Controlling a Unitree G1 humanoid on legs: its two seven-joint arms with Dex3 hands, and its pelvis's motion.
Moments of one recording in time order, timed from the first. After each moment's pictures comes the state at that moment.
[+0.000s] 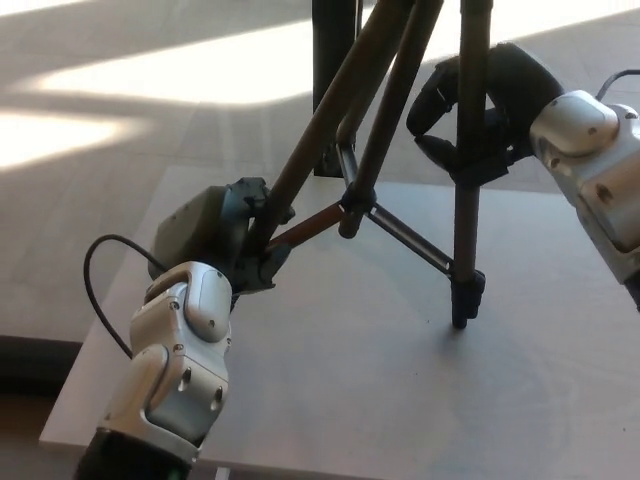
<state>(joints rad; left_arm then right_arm) -0.58 0.13 -0.18 0.22 0.64 0.46 0.00 -1.10 -0.43 0.42 0.52 0.04 0.57 0.15</state>
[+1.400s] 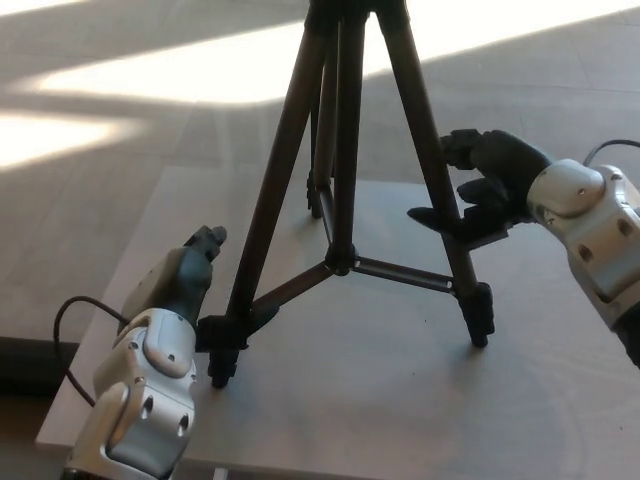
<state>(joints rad) -0.49 0.21 -0.18 0.18 0.50 0.60 -0.08 -1.00 -0.41 0.39 0.58 -0.13 0.50 0.35</state>
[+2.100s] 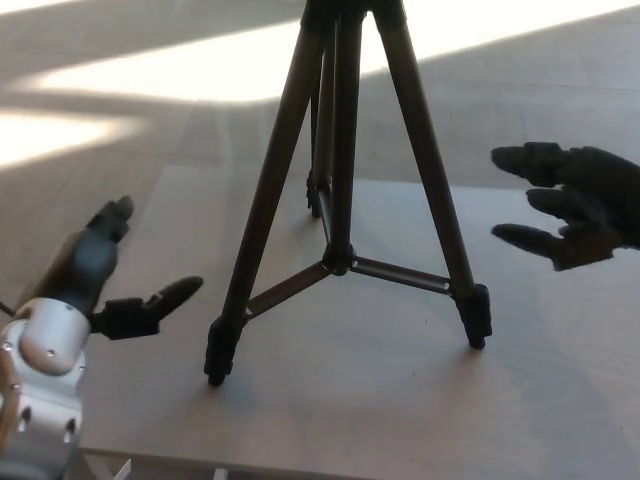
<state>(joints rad) -0.37 0.41 0.01 -0.08 0.39 0.62 -0.23 -0.69 -0.65 0.16 0.16 -0.08 0.53 0.57</state>
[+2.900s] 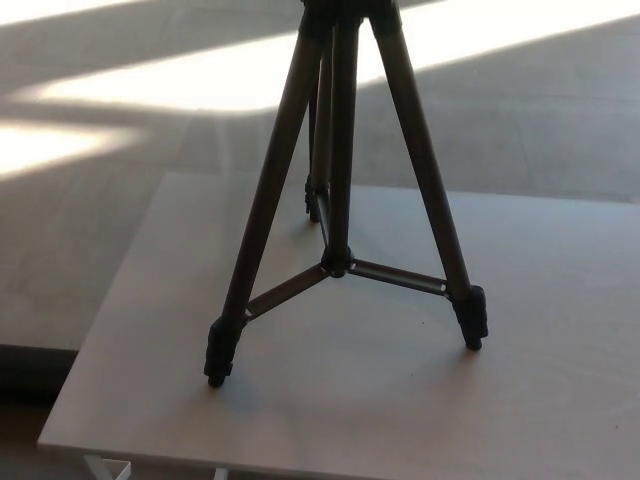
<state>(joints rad) 0.03 0.53 0.77 0.10 0.09 0.62 -0.38 -0.07 -0.82 -0.55 0.22 -0.01 0.48 0.53</state>
